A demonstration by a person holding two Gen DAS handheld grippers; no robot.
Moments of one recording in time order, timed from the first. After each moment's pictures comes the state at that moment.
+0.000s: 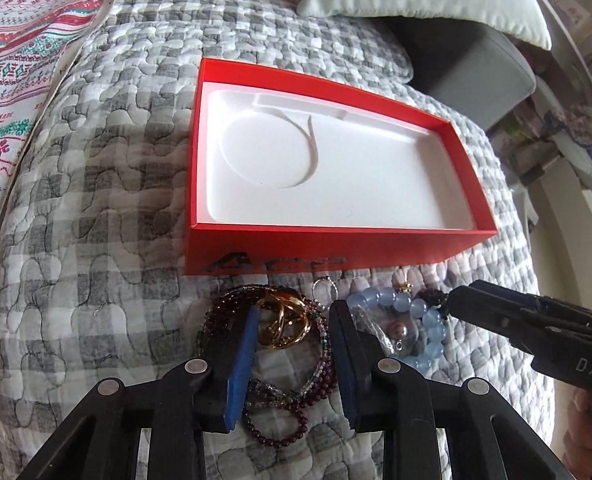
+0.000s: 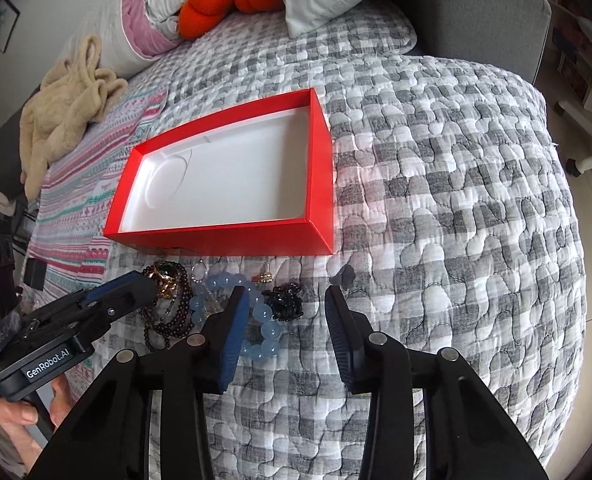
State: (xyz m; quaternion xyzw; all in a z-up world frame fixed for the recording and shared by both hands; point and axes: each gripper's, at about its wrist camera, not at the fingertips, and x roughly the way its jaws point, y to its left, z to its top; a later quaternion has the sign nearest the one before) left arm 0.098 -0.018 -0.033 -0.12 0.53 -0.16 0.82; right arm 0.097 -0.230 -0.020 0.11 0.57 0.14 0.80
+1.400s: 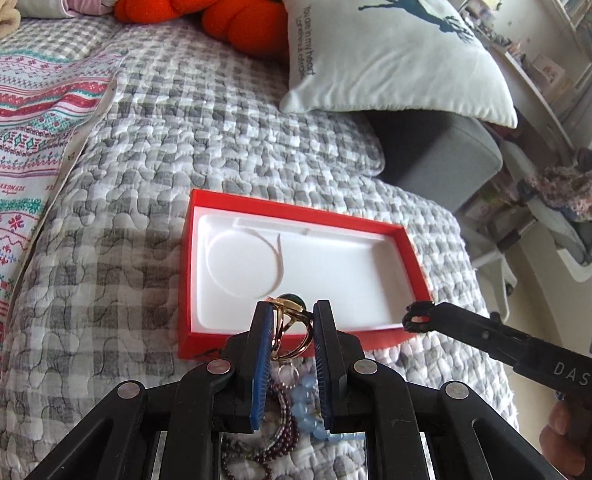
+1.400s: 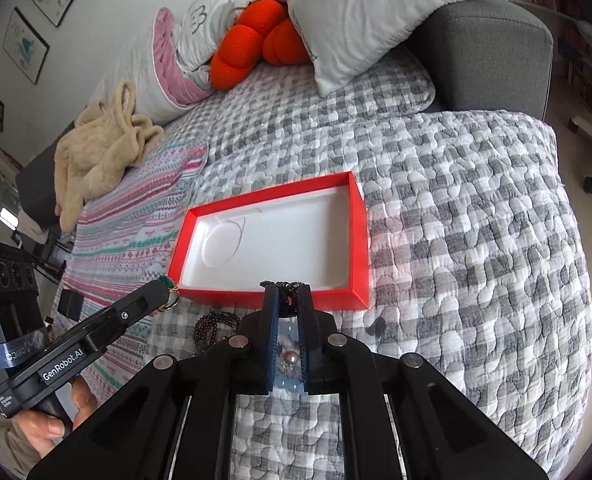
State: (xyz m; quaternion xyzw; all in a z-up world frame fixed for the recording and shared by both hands) left arm 0.097 -0.005 0.016 -0.16 0.43 -0.16 0.88; right arm 0.100 -0.233 0.020 0.17 0.49 0.17 0.84
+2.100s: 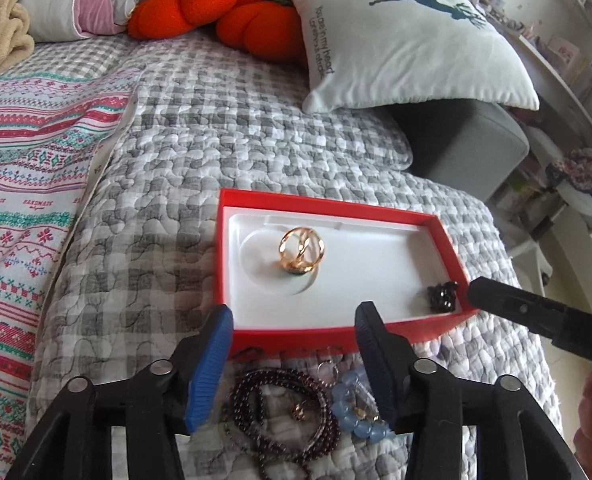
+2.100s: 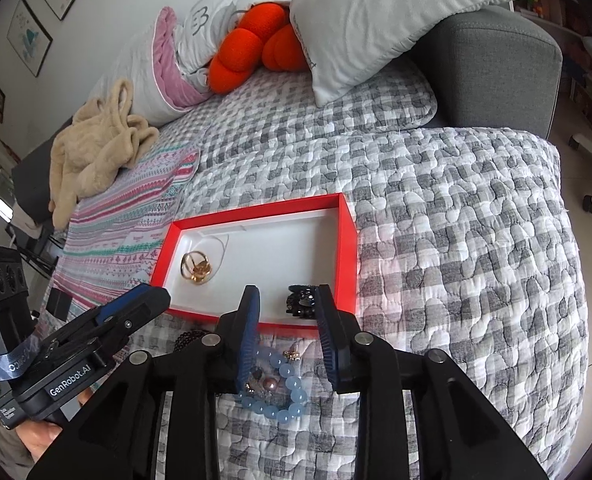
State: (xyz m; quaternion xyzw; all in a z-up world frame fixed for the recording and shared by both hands) left arm 0.085 -0.002 0.012 -0.12 0.42 -0.12 0.89; right arm 0.113 -0.238 0.015 0.14 0.47 0.17 0.85
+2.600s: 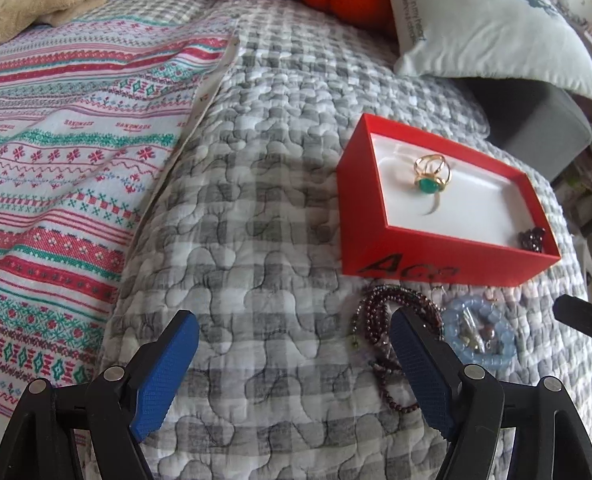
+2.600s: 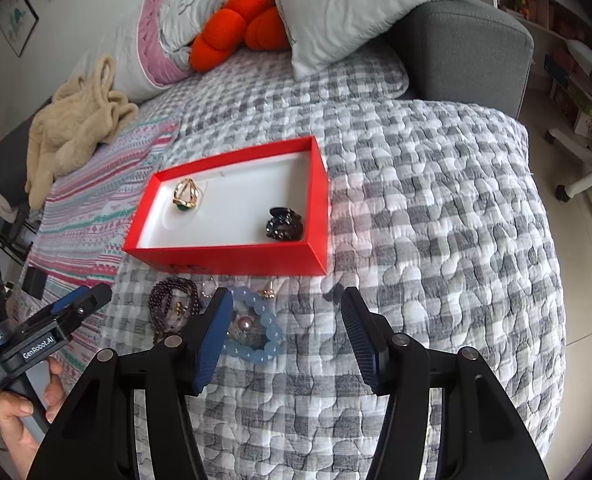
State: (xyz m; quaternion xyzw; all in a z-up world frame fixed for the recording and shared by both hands) left arm 0.060 0.047 -0.021 -0.12 0.48 -0.05 0.87; right arm 0.075 -0.236 0.003 0.10 0.51 0.13 0.84
